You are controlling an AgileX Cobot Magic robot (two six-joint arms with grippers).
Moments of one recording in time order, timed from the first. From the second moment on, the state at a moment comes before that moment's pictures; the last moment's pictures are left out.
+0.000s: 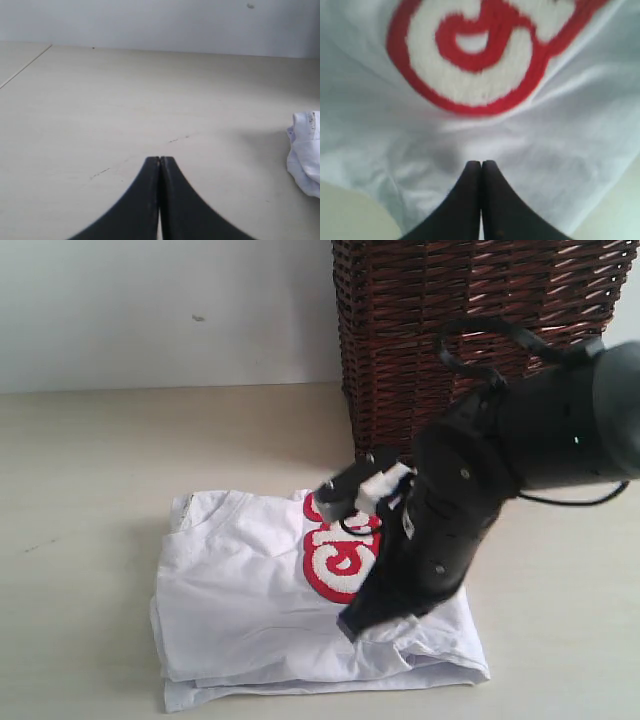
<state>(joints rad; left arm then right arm) 0.04 0.01 0.00 0.13 0.37 -0.15 0.70 1.79 -0.95 -0.10 0.63 0.12</state>
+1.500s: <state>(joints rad) 0.04 0.01 0.00 0.13 0.37 -0.15 0.70 0.32 -0.84 -0.10 0.45 0.15</state>
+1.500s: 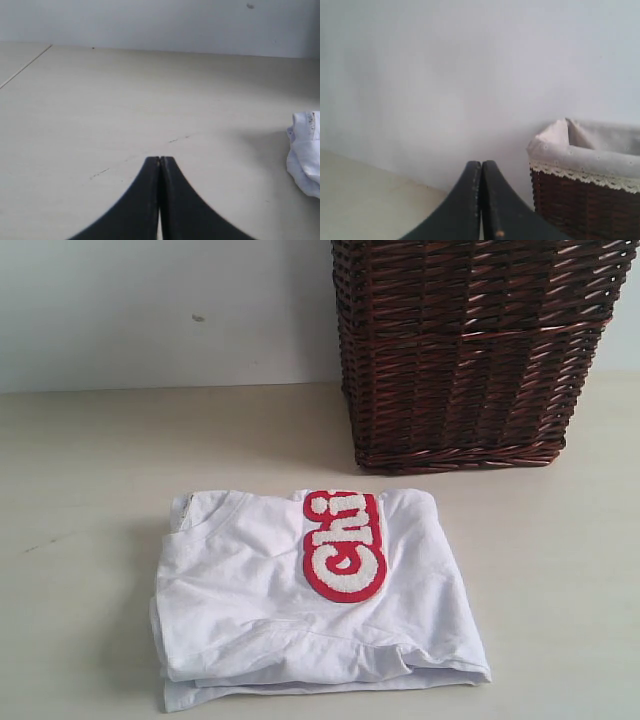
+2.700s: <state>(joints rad) 0.04 0.01 0.00 0.13 0.37 -0.15 0.12 0.12 -0.40 0.33 0.20 0.06</state>
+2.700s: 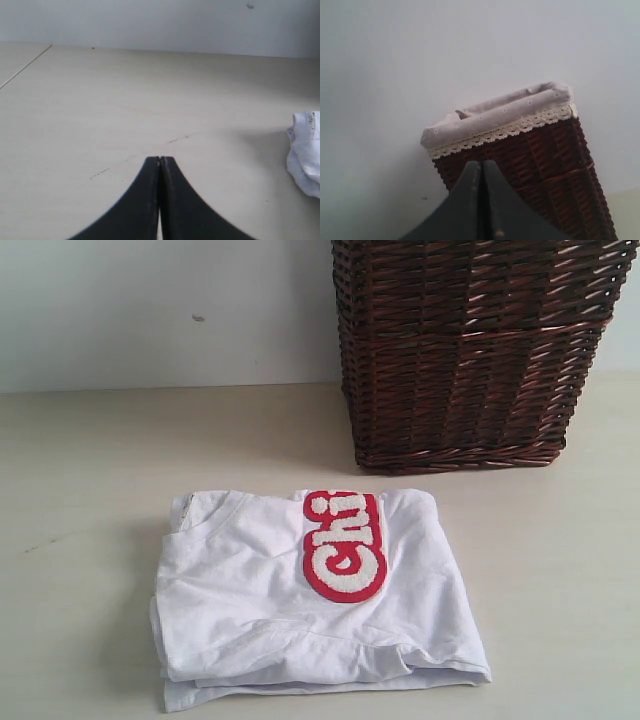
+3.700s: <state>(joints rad) 0.04 0.01 0.00 0.13 0.37 -0.15 0.12 0.12 -0.40 0.32 0.26 0.05</state>
